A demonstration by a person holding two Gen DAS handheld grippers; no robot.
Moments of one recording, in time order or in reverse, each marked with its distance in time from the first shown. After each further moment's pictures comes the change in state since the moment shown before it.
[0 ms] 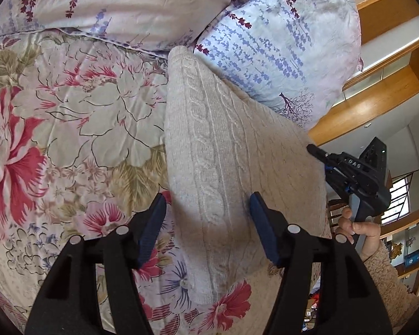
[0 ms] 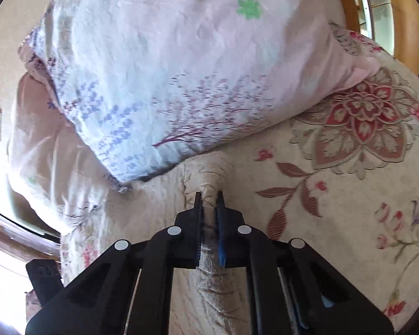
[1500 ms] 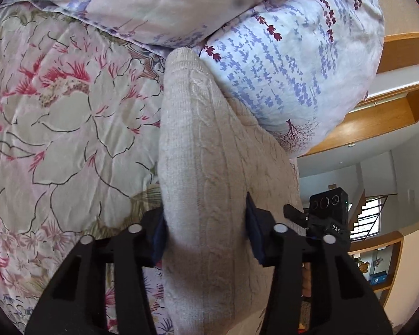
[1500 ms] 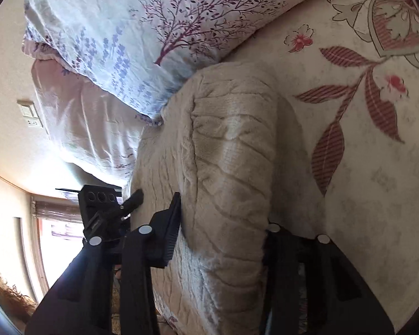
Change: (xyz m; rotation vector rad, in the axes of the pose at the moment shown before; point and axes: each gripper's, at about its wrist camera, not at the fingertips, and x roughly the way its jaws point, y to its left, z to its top) left arm 0.042 0.021 0.043 -0.133 0.043 -0.137; right arm 0.055 -0.029 -0.037 0.129 0.367 0.426
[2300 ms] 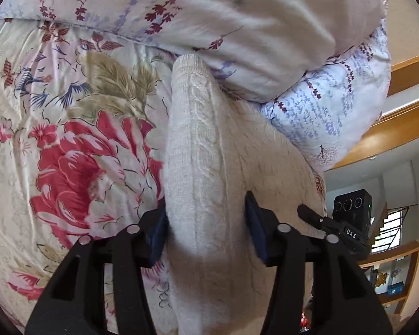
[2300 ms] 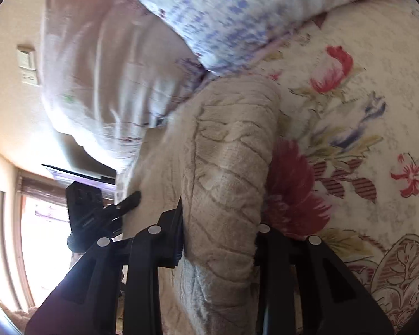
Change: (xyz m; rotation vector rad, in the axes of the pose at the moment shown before) left arm -0.120 0.083 -0.001 0.004 -0.100 0.153; right arm 0.101 0.090 -0.039 -0.142 0.003 -0.080
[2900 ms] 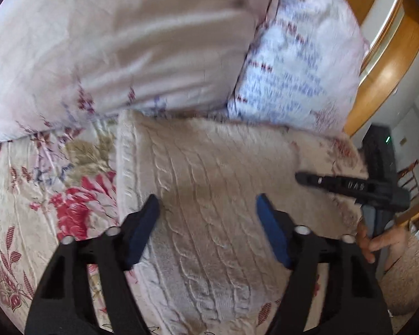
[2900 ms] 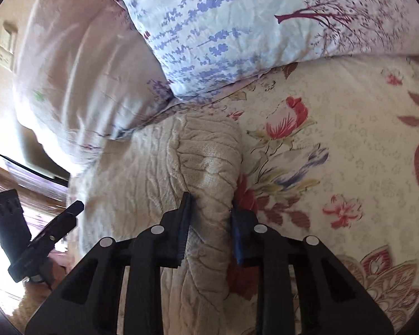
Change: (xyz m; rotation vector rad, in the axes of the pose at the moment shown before) left arm -0.002 -0.105 -0.017 0.403 -0.055 0.281; right arm -0.011 0.018 0.014 -0.122 -0.081 -0.297
